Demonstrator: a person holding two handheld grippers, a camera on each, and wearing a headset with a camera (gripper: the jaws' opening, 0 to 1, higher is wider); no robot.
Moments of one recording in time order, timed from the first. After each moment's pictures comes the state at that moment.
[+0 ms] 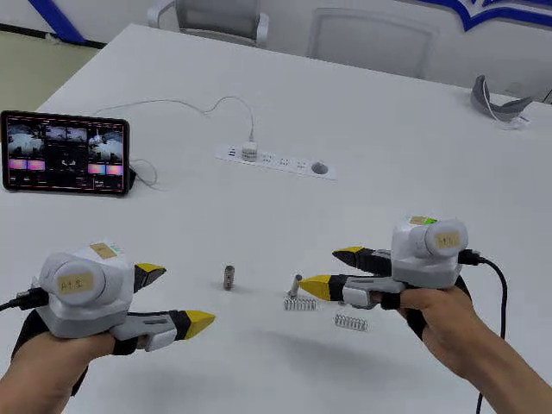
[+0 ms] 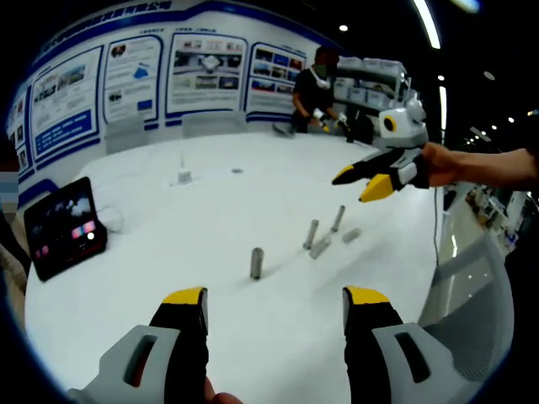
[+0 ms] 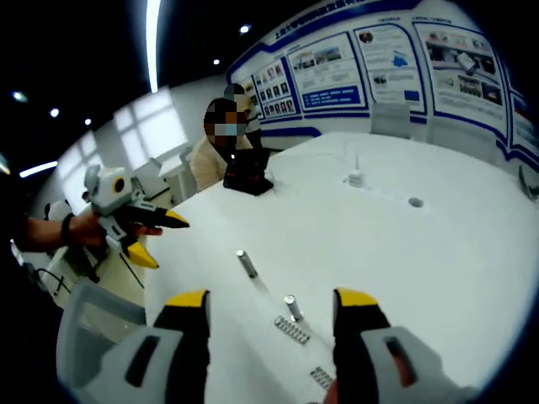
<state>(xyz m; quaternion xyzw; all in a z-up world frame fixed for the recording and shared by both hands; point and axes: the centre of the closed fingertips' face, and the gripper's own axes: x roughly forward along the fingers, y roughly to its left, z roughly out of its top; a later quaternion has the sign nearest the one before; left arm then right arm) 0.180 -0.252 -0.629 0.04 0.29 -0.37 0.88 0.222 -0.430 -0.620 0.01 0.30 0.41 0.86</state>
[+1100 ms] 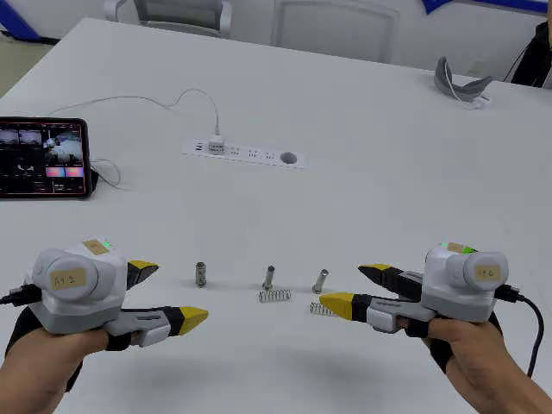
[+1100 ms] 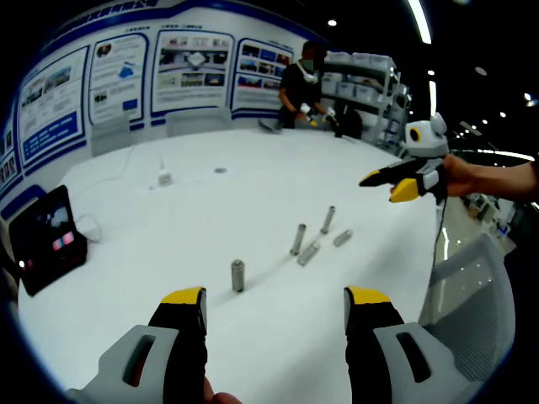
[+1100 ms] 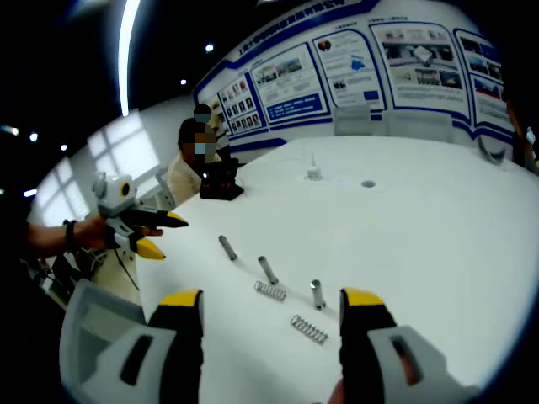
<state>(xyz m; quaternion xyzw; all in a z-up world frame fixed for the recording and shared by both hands) 0.187 -0.283 -0.634 0.05 0.29 -0.40 0.87 0.182 -0.497 -0.621 0.05 0.29 0.34 0.89</state>
